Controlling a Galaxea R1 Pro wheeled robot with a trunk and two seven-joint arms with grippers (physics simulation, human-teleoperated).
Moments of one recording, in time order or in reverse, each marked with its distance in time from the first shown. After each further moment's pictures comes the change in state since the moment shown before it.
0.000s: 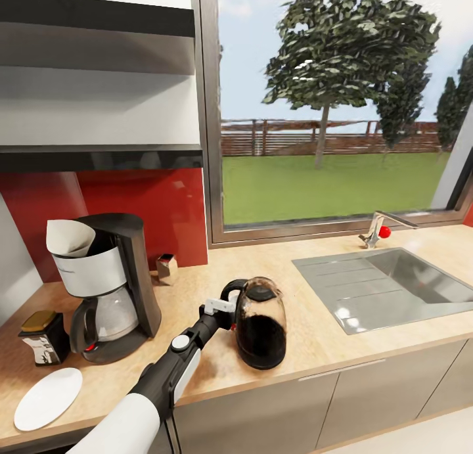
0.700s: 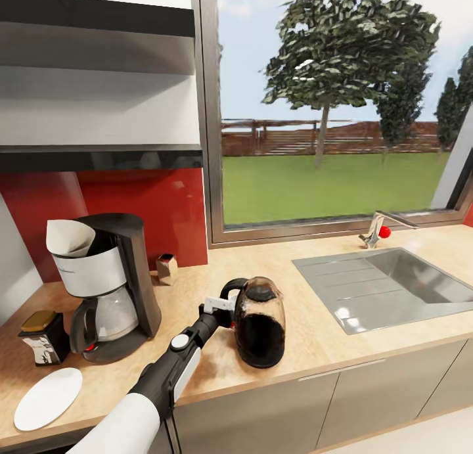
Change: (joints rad) left arm 0.000 0.000 0.000 -0.008 0.037 -0.002 0.000; right arm 0.000 0.000 0.000 0.000 0.000 0.000 0.000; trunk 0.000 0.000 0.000
